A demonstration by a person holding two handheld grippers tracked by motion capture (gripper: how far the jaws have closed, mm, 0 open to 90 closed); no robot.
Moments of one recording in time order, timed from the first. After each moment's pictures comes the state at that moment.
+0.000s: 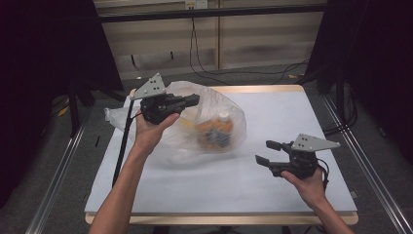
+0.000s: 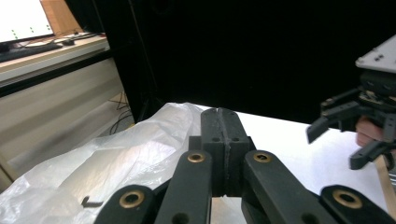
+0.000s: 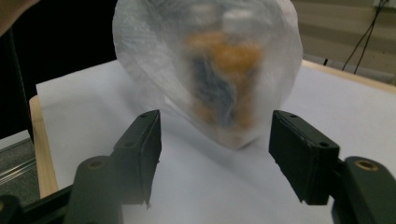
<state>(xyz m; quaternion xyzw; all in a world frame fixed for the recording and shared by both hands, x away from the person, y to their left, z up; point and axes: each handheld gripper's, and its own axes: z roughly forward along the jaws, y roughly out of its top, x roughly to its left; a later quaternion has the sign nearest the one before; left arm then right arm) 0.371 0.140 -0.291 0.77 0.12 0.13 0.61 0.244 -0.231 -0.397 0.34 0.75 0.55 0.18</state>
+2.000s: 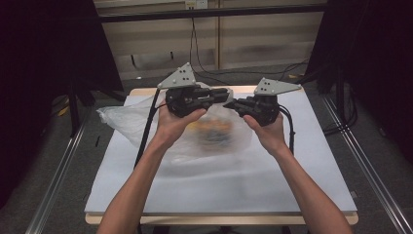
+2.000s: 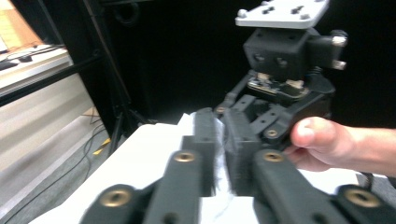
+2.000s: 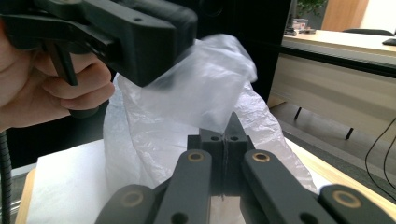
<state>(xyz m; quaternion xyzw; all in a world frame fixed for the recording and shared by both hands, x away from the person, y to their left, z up) 0.364 0.084 -0.262 0.78 0.07 0.11 0.61 0.342 -0.155 -0.314 0.25 0.73 0.61 0.19</state>
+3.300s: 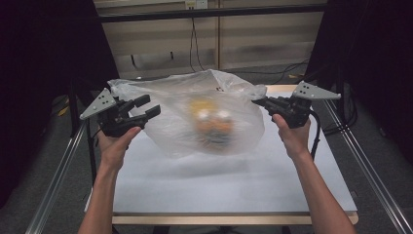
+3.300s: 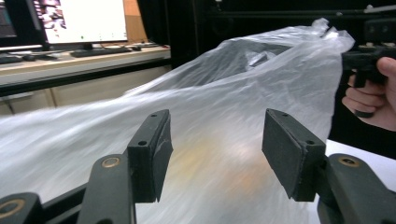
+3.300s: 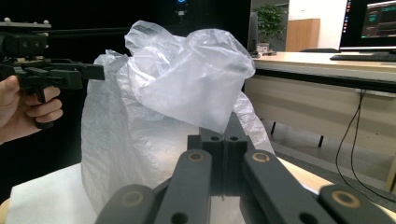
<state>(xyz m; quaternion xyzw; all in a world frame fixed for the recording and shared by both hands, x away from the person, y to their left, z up) 0.353 0.243 -0.314 0.71 0.24 0.20 0.63 0.329 -0.223 -0.325 0.30 0.67 0.65 0.22</state>
